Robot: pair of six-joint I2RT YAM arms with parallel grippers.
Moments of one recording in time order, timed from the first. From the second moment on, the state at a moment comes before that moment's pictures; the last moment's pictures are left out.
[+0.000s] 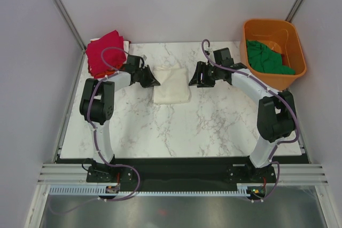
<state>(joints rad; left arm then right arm) -0.22 2.08 1.36 -0.13 0.43 -0.57 0.32 1.78 1.36 -0.43 -0.48 0.44</state>
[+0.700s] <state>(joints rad) -0.20 2.01 1.43 -0.30 0.53 -0.53 0.31 1.73 1.33 -0.42 -0.50 0.44</state>
